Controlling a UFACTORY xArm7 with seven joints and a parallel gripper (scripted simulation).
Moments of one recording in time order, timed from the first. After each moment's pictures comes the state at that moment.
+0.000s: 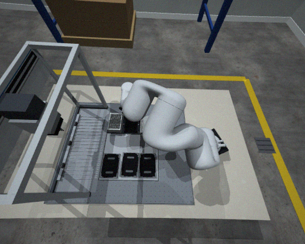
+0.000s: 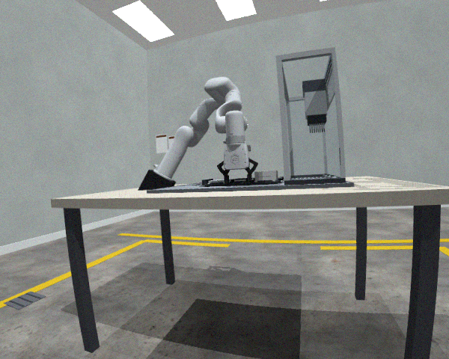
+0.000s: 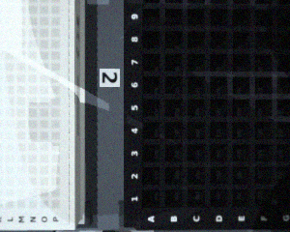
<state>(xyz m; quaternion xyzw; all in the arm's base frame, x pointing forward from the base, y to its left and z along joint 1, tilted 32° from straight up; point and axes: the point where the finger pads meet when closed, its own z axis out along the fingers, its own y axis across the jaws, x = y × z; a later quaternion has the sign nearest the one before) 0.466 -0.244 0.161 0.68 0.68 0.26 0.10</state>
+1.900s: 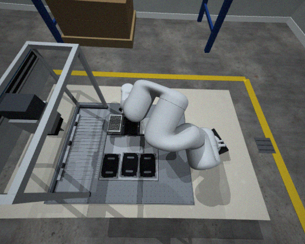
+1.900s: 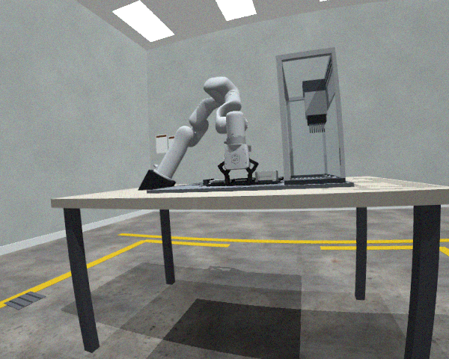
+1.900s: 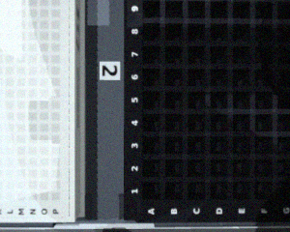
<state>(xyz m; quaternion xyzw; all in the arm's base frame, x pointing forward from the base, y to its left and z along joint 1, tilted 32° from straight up) 0.465 -0.235 0.163 0.68 0.68 0.26 0.10</state>
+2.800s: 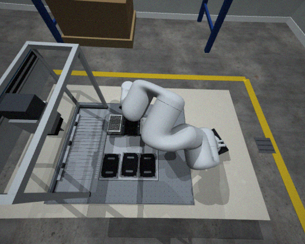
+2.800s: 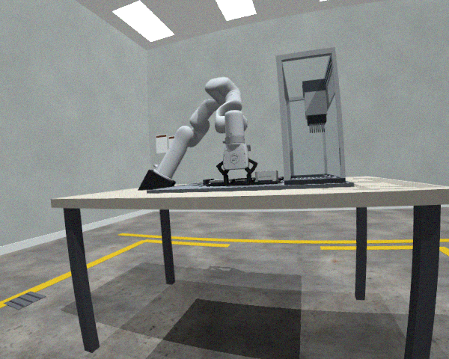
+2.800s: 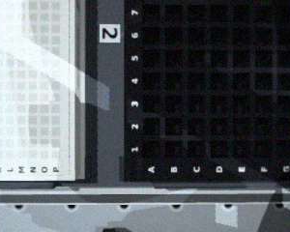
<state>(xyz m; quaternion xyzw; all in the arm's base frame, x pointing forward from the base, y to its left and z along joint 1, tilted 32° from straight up) 0.466 -0.251 0.160 0.68 0.68 0.26 0.10</state>
